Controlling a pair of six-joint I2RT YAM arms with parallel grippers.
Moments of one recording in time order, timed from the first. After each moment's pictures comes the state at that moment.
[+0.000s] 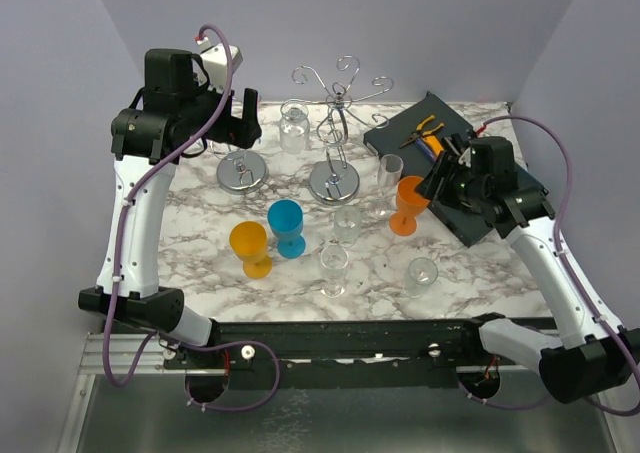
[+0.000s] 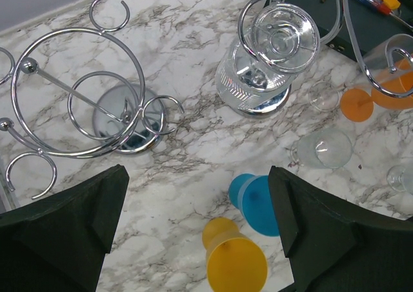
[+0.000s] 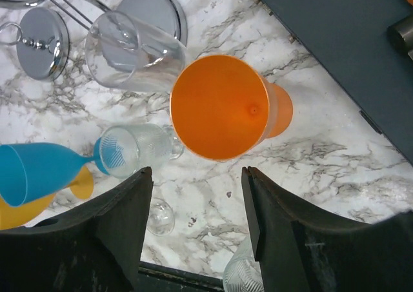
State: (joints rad) left arm -0.17 1.48 2.01 -1.10 0.29 0.09; right arm 0.24 1.11 1.14 -0.71 -0.06 0.52
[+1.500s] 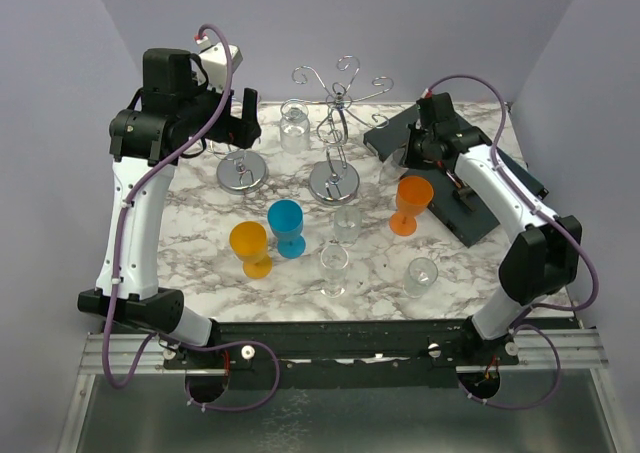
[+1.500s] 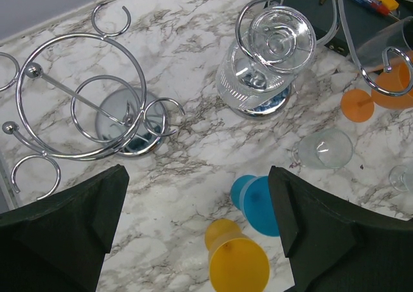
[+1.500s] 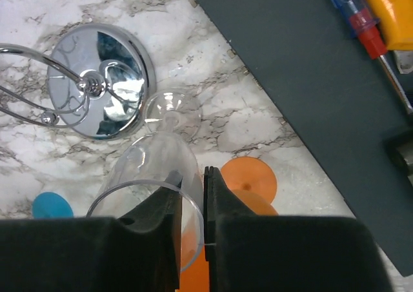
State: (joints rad) left arm -0.17 1.48 2.02 -1.10 0.29 0.10; right arm 0.33 1.67 1.52 -0.70 0.07 0.38
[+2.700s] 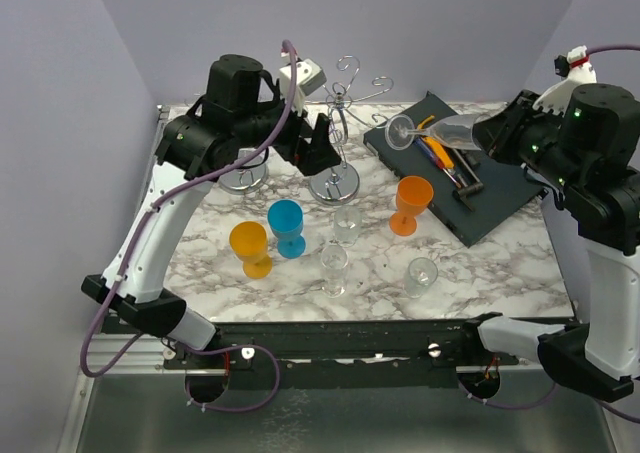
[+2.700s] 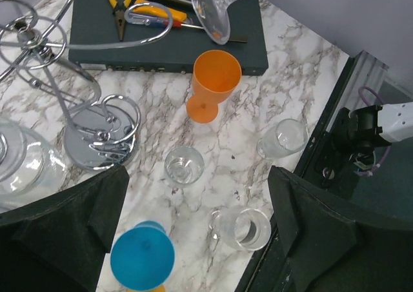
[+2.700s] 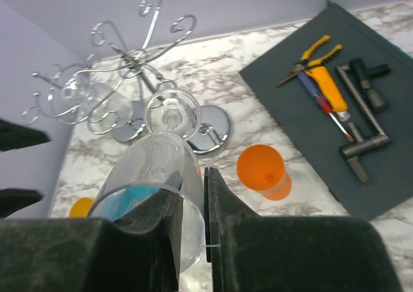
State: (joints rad) left arm -0.51 1.47 2.00 -0.97 0.54 0.02; right arm 0.33 1.21 2.02 -1.14 0.10 0.40
